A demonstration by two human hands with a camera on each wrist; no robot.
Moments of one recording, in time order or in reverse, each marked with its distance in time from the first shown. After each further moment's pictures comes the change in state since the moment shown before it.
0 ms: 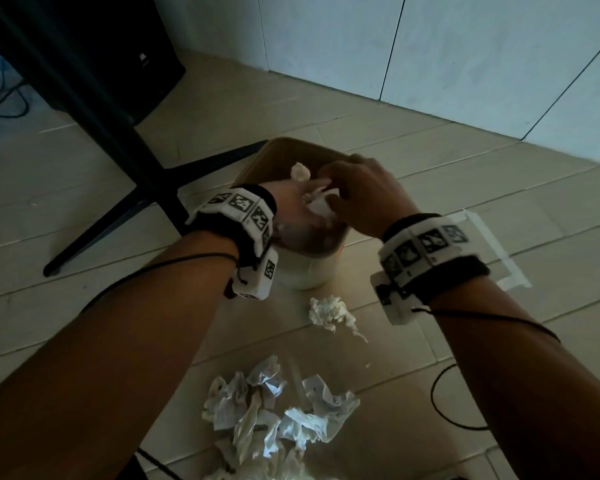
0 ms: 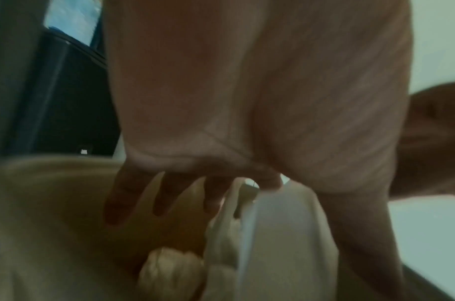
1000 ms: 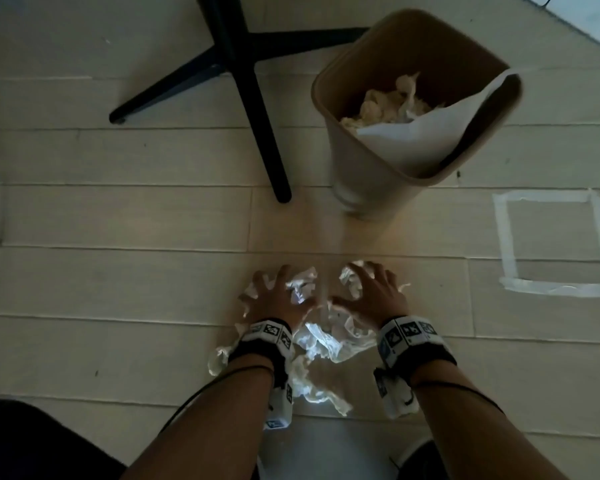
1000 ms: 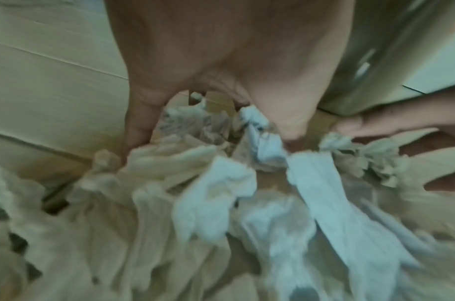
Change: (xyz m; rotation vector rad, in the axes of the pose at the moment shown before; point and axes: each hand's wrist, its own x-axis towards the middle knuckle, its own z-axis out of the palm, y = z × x) left_hand -0.092 -0.101 0.279 -0.431 0.021 -0.804; right_hand -0.134 0.045 0.214 0.064 -0.628 0.278
